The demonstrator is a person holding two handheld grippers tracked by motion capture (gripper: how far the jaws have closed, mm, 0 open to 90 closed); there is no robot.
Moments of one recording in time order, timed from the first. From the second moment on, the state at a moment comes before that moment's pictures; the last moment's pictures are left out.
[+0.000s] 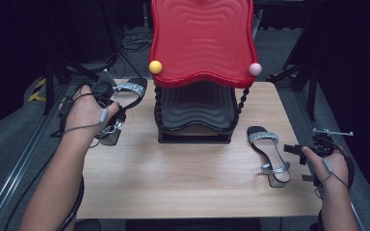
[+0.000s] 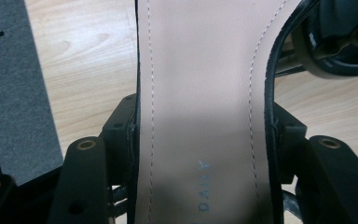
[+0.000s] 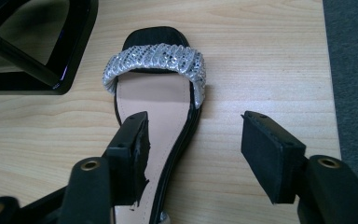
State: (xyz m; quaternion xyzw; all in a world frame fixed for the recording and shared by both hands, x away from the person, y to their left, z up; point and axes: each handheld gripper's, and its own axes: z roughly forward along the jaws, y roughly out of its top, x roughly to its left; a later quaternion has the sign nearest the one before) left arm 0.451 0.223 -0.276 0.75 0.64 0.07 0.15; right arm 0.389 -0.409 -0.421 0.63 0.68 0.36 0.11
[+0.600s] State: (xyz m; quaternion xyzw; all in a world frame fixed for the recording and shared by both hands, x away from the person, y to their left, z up) left arm 0.451 0.224 -0.203 0.75 0.63 0.08 0.18; right arm 0.387 -0.406 -0.434 0.65 0.68 0.33 0.10
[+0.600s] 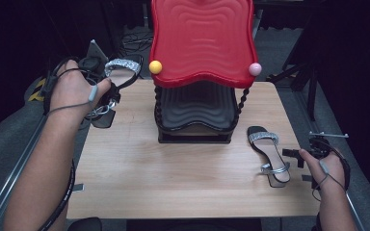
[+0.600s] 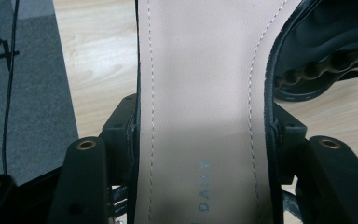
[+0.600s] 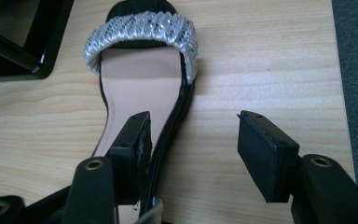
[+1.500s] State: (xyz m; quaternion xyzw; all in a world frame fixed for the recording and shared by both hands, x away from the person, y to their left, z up) left arm 0.441 0.188 -0.102 0.75 0.61 0.11 0.22; right arm 0.377 -0.416 -0.440 0.66 0.67 0.33 0.09
